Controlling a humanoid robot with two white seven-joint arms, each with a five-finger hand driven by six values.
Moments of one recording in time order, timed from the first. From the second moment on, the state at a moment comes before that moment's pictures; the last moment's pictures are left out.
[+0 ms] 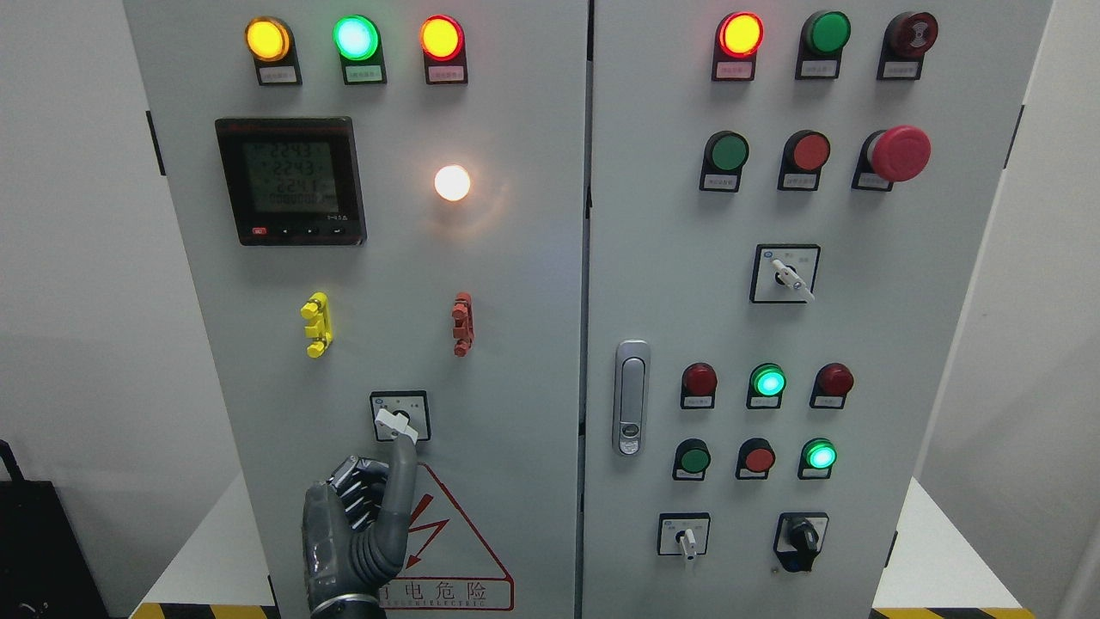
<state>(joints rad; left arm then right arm) -0.20 -0.13 -0.18 -1.97 -0.14 0.35 0.44 0.15 0.12 -0.13 -0.13 0.21 0.11 -0.12</state>
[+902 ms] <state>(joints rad) 0.27 -0.05 -0.01 -1.70 0.03 -0.17 0.22 0.15 0.12 -0.13 -0.13 0.21 0.11 -0.12</state>
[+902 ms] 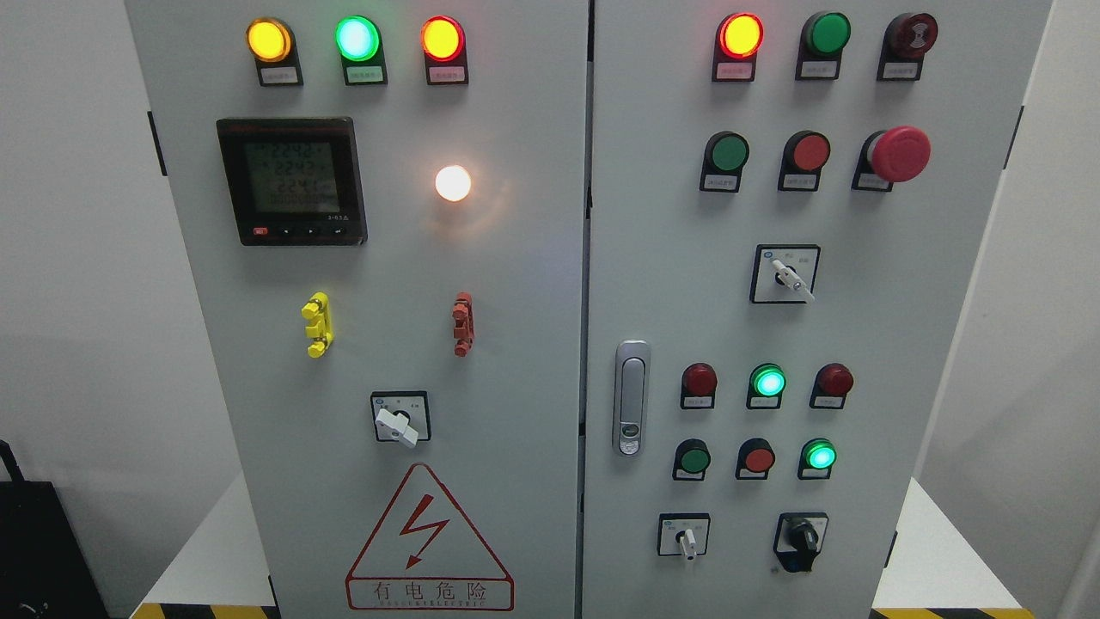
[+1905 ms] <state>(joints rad) 0.16 -0.01 -0.05 -0.55 0.09 -0.22 -0.09 0.15 0.12 -0.13 -0.13 0.21 0.11 -0.12</state>
